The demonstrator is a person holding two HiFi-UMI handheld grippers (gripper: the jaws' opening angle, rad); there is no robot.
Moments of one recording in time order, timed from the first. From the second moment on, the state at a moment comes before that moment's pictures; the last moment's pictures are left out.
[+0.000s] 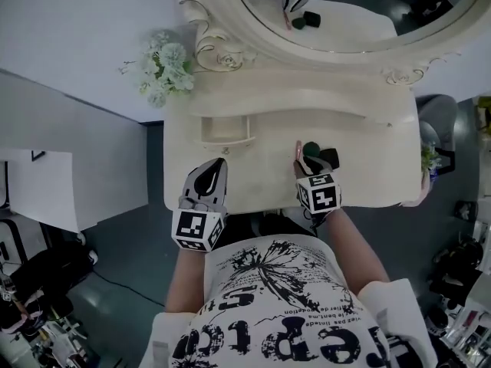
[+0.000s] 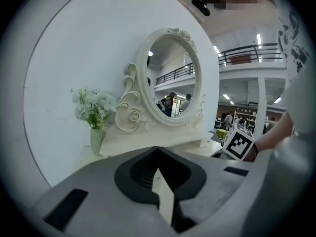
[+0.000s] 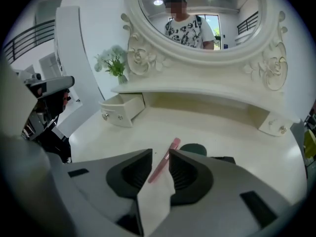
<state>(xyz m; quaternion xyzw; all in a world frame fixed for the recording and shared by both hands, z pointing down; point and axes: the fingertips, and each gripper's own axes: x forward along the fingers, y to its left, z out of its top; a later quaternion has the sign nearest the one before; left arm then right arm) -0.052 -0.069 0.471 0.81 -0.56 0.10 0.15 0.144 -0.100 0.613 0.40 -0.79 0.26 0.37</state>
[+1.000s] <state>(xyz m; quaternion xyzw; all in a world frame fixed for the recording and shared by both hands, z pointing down) -0.096 -0.097 0.475 0.81 -0.55 0.10 0.17 0.142 -0.119 0.628 0.45 -0.74 0.32 0.39</state>
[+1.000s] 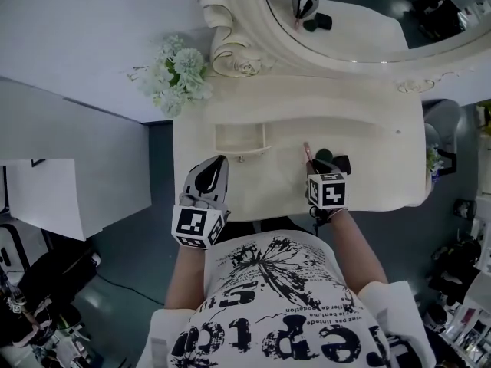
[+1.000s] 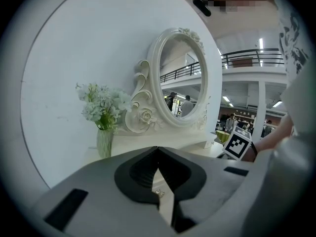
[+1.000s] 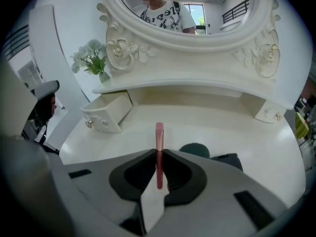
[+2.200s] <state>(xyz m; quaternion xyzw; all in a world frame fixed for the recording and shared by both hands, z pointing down) -0.221 -0.060 0.455 0.73 -0.66 0.07 0.16 -0.086 -0.151 0.574 0.21 -0.87 0.13 0.43</state>
